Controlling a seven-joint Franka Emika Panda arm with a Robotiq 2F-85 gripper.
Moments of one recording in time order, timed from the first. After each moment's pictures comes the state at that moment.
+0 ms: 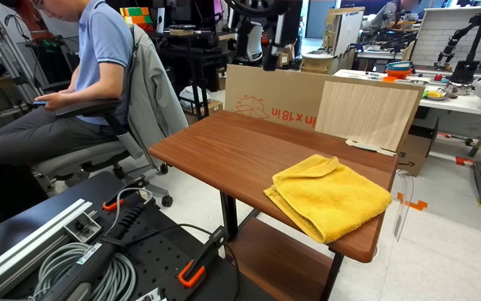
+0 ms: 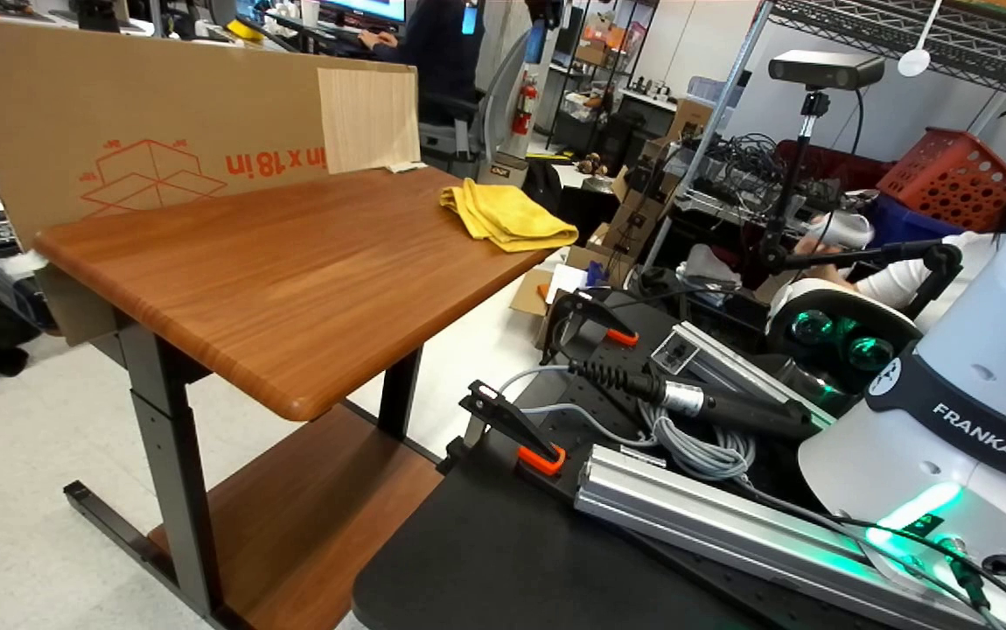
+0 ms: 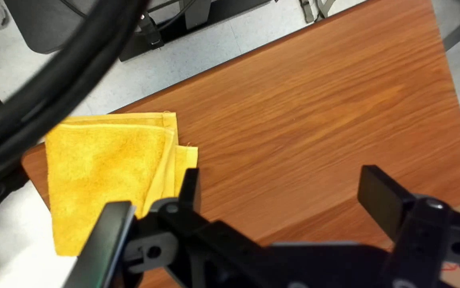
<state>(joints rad) -0.10 0.10 -0.10 -2.00 0.14 1.95 0.08</state>
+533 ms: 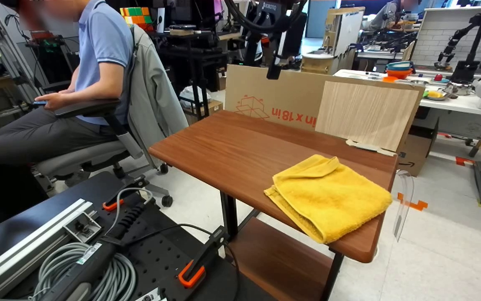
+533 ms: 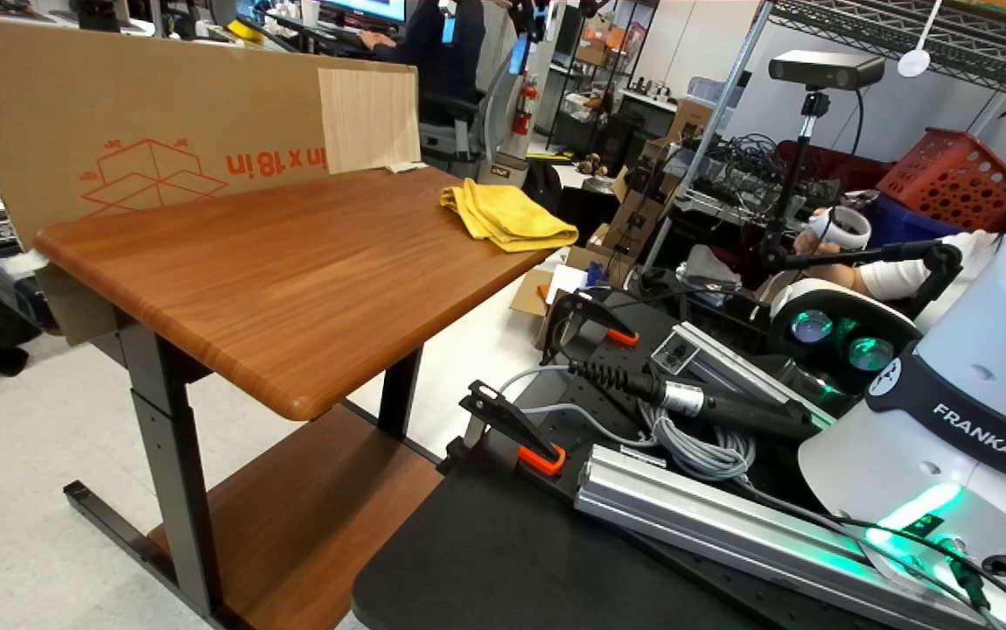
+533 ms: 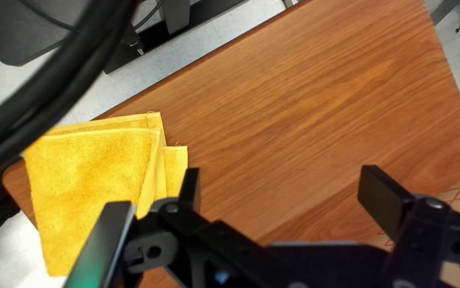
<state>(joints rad) -0.10 0.18 -0.10 -1.94 0.19 1.95 0.16</state>
